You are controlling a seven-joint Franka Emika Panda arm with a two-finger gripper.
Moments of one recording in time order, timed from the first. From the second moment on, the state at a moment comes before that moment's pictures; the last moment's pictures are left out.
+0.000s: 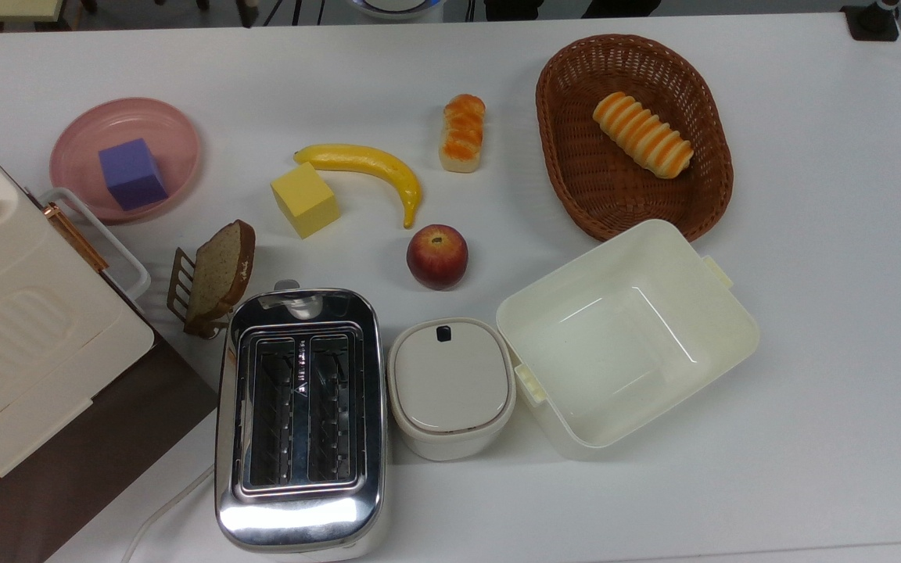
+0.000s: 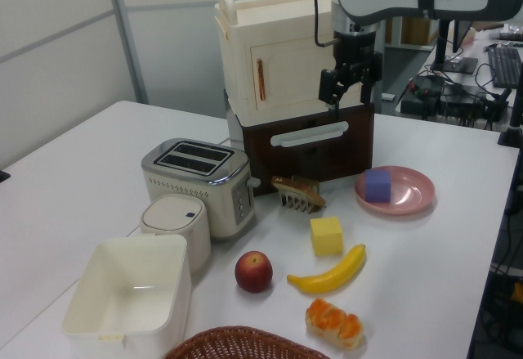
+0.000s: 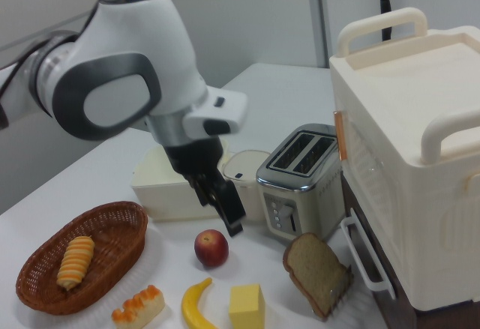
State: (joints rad) arm -0.18 -0.05 -0.08 -1.66 -0.02 1.67 0.07
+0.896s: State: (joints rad) arm -0.46 0.12 -0.08 -1.95 0.02 2.24 0.15
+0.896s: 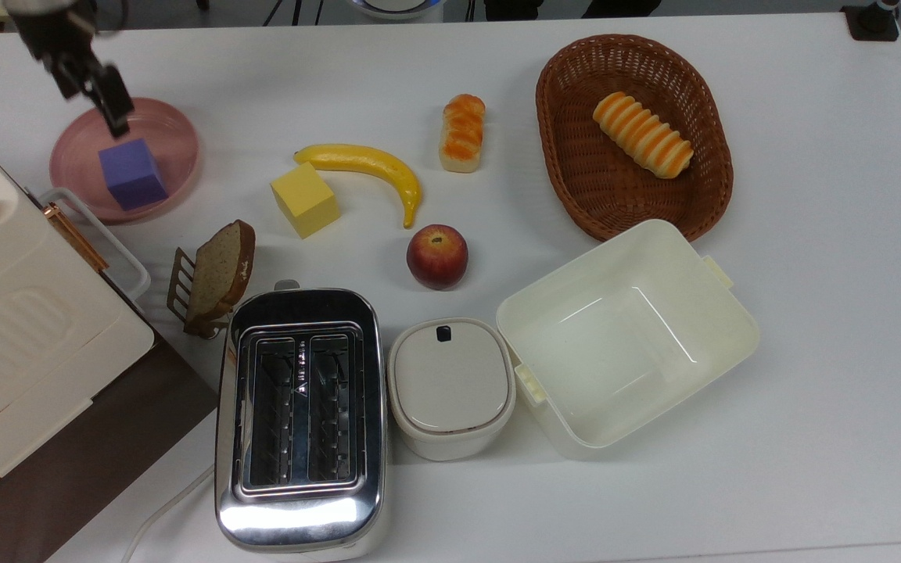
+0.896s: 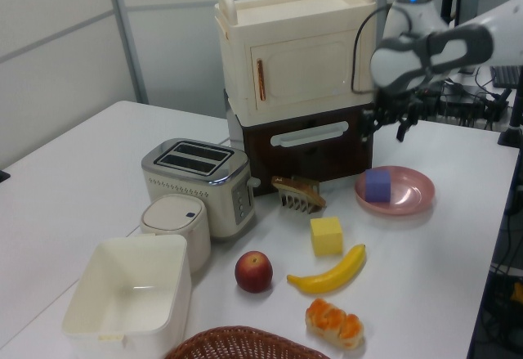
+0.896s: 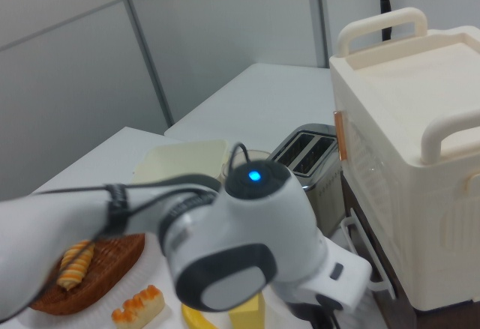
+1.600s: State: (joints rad) arm -0.42 0.18 -0.07 -1.93 0.02 2.33 0.51
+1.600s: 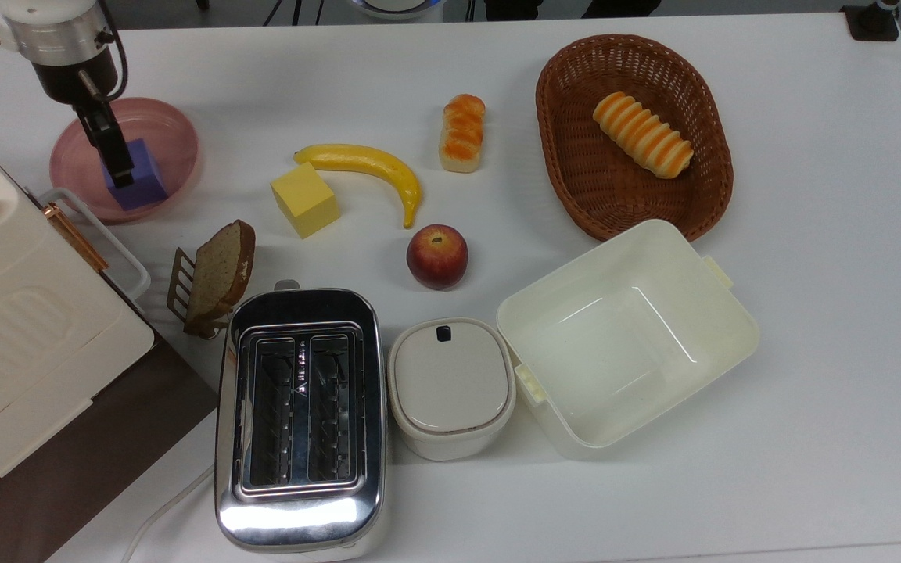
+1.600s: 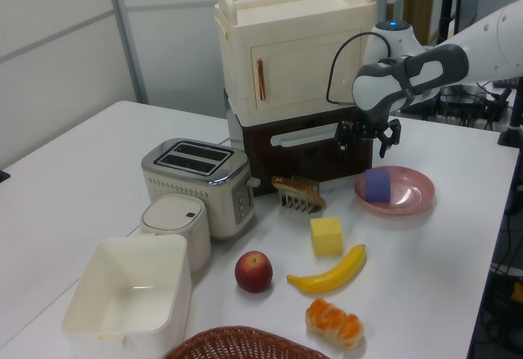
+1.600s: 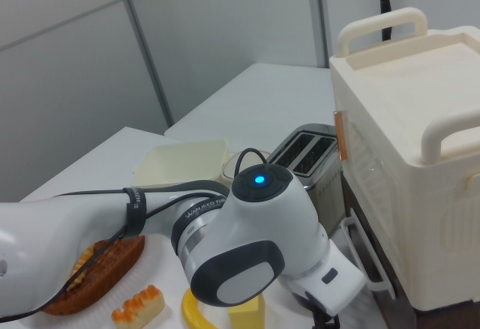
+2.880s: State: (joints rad) arm -0.46 0.24 -0.11 -1.95 -0.01 2.28 0.66
